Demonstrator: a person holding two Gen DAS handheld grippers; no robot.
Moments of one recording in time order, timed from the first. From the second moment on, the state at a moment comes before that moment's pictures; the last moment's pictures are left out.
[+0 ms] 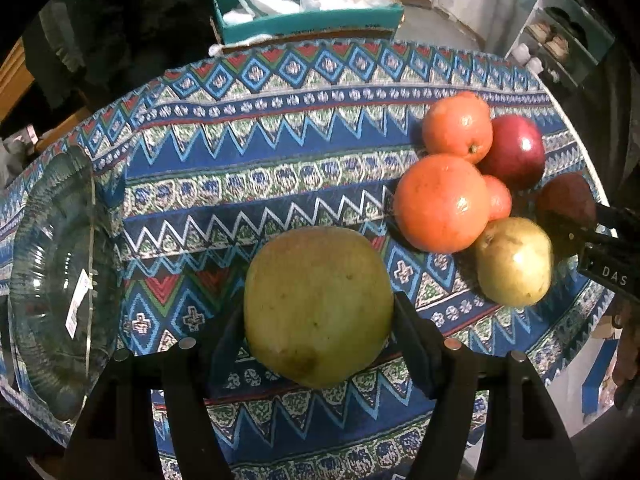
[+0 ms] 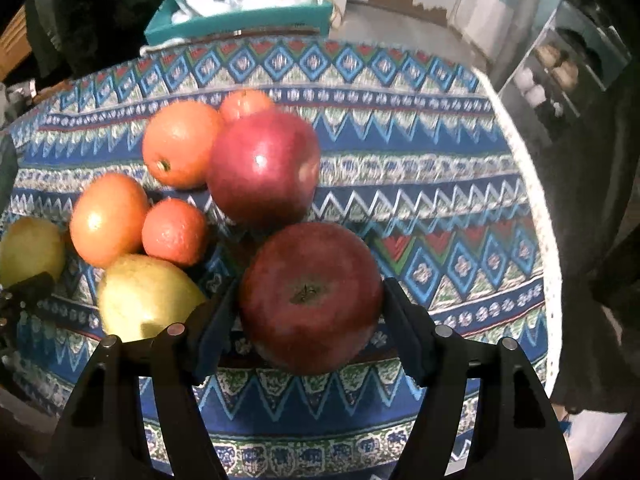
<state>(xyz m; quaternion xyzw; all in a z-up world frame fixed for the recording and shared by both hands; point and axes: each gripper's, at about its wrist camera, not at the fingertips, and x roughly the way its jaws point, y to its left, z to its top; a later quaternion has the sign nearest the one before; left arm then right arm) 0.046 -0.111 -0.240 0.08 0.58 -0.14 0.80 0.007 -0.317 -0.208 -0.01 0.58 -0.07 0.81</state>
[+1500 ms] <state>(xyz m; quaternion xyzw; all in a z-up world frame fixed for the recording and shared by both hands) 0.012 -0.061 -0.079 0.05 0.41 -0.14 0.90 -0.012 -0.245 -0.039 -0.04 0.38 -0.02 0.92</state>
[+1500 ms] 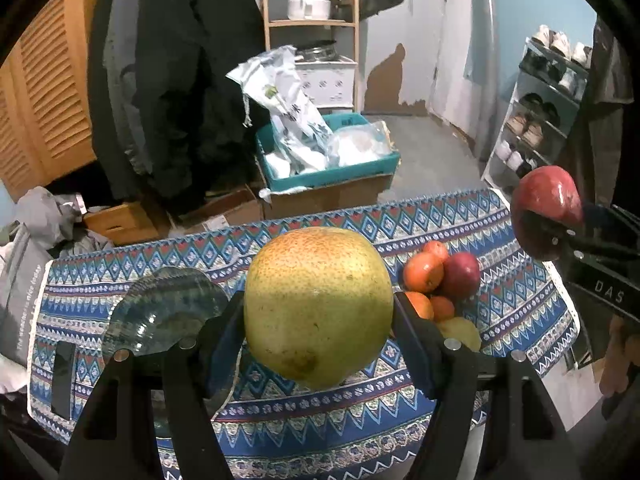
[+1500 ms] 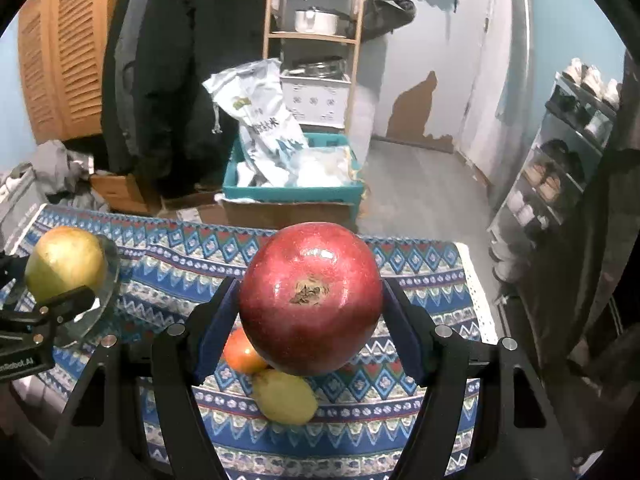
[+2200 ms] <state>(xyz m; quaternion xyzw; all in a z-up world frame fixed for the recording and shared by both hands) 0.032 0.030 -0.082 0.01 0.41 -0.06 0.91 0.032 -0.147 -0.036 -0.05 0.38 0.05 0.92</state>
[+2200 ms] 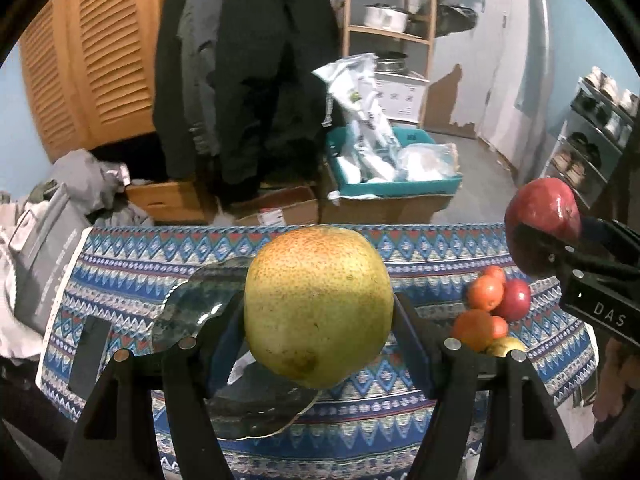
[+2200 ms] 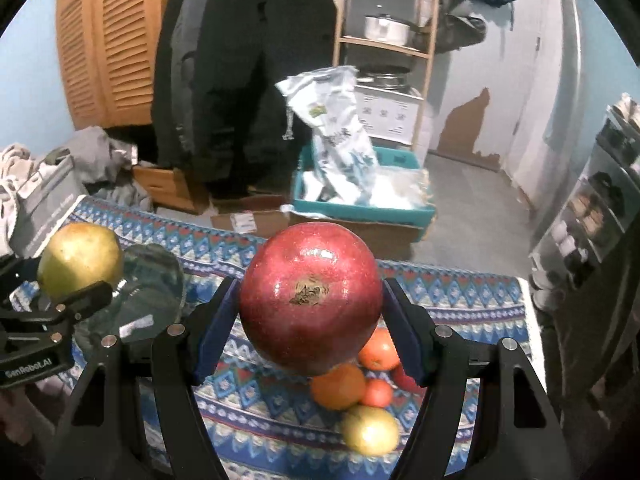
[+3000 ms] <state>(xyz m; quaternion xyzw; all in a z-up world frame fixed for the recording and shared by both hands) 0.050 0.149 -0.135 -0.04 0.45 0.05 0.89 0.089 -0.009 -0.085 -0.08 0.43 0.17 0.88</state>
